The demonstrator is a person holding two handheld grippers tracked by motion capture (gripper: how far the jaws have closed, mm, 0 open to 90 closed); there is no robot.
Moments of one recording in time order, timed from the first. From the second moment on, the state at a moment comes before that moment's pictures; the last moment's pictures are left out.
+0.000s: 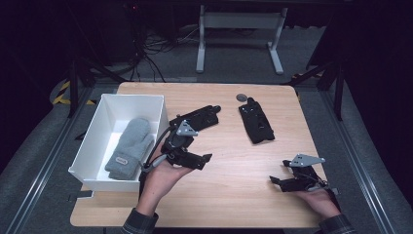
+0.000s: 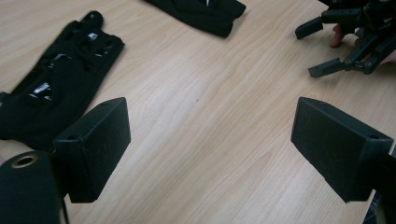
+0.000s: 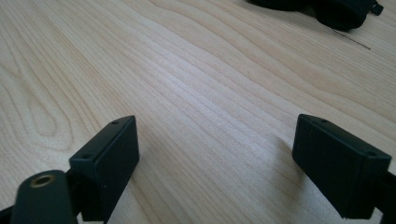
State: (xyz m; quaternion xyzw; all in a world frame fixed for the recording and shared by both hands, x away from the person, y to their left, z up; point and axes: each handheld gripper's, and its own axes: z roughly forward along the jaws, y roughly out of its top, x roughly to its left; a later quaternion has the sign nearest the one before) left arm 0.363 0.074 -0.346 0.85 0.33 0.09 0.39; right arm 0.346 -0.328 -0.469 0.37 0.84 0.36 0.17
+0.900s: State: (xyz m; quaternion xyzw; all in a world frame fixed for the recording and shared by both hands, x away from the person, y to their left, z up) left arm 0.344 0.082 -0.450 0.86 0.31 0.10 0.39; right arm 0.346 -0.329 -0.469 0.36 0.84 0.36 0.17
